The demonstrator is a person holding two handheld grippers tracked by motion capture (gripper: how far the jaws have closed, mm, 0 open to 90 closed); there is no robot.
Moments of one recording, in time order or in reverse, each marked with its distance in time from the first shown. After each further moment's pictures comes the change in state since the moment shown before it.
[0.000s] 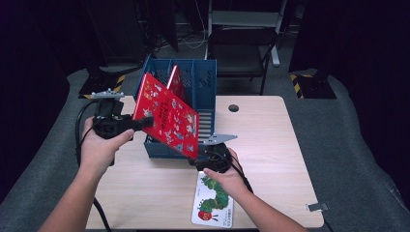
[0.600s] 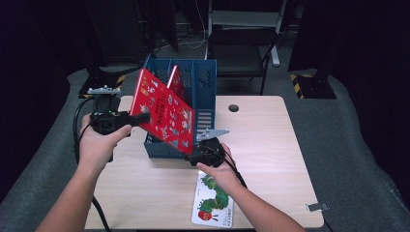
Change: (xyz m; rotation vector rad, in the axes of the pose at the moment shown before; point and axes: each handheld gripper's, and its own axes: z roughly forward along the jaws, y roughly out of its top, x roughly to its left) left arm 0.009 0.006 0.000 -0.012 0.031 -0.019; right arm -0.003 0.013 0.021 0.010 -0.003 -0.011
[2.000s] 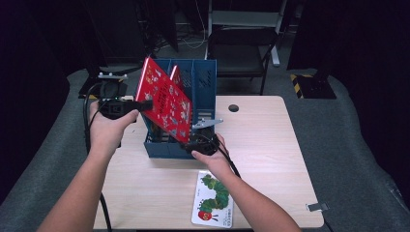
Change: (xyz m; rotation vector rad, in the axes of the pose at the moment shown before) left arm -0.001 0.028 0.022 -0.005 0.080 -0.057; right arm -0.022 0.021 0.029 -0.014 -0.022 0.025
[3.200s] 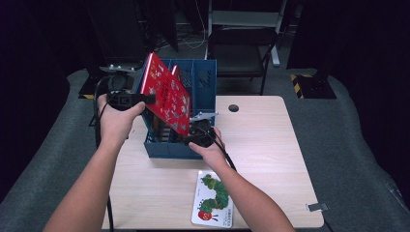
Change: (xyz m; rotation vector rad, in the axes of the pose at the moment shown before) left arm 0.002 0.015 0.022 0.026 0.066 -0.032; right arm -0.016 0.014 0.023 0.032 -0.066 0.030
